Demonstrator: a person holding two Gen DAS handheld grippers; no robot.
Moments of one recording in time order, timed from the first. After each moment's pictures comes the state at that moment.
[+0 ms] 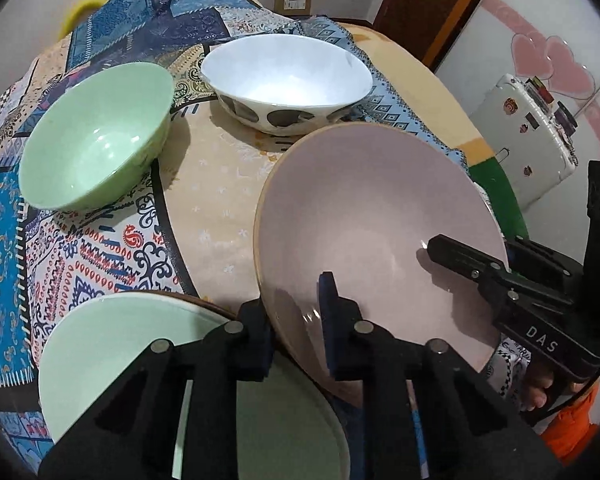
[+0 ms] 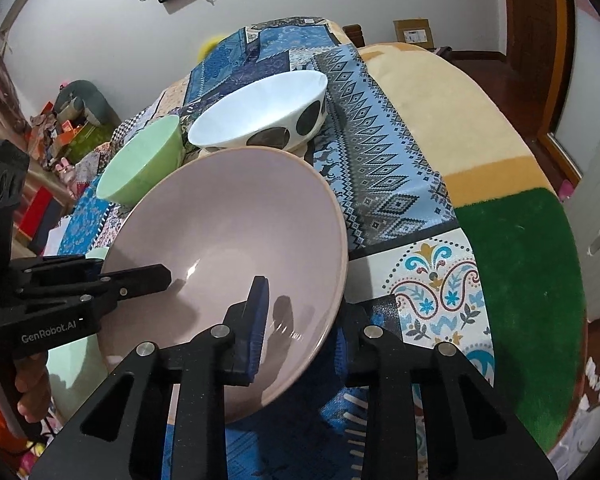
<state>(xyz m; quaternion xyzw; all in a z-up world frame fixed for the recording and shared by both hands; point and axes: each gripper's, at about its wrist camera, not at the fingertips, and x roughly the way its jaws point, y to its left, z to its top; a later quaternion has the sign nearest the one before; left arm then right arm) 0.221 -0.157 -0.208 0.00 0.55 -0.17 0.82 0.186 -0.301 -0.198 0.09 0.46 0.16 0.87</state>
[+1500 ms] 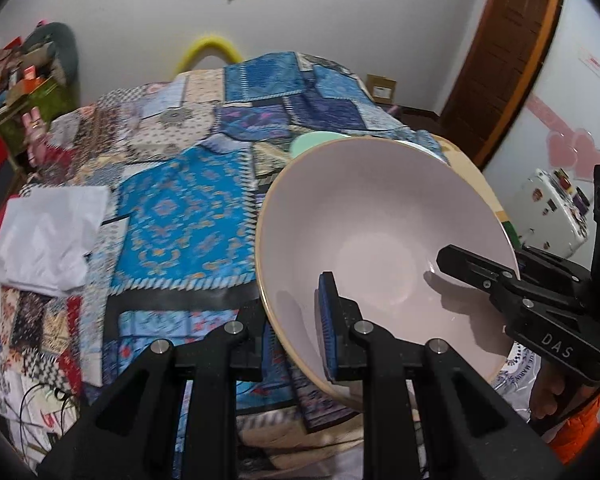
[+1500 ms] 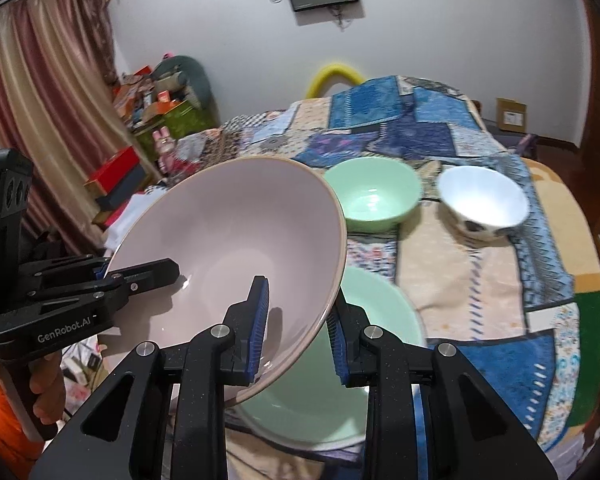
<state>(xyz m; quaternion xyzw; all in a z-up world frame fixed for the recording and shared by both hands) 0.066 0.051 -0.095 -0.07 0.44 -0.03 0.90 0.124 -0.120 -0.118 0.01 0.38 0.30 0.87</state>
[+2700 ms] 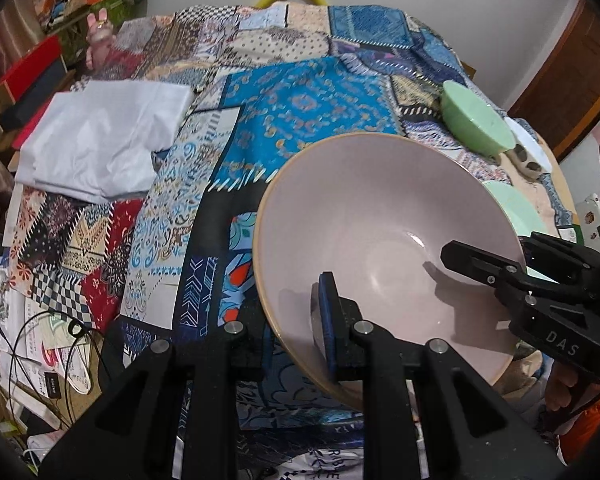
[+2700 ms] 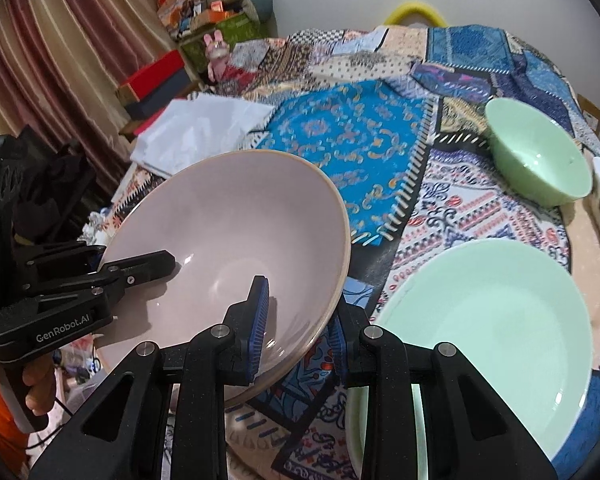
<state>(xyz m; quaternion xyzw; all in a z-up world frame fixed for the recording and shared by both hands) 0.040 0.180 -0.195 -0.13 0.51 0.06 0.85 0.128 0.020 -0.199 -0.08 0.47 0.37 0.79</state>
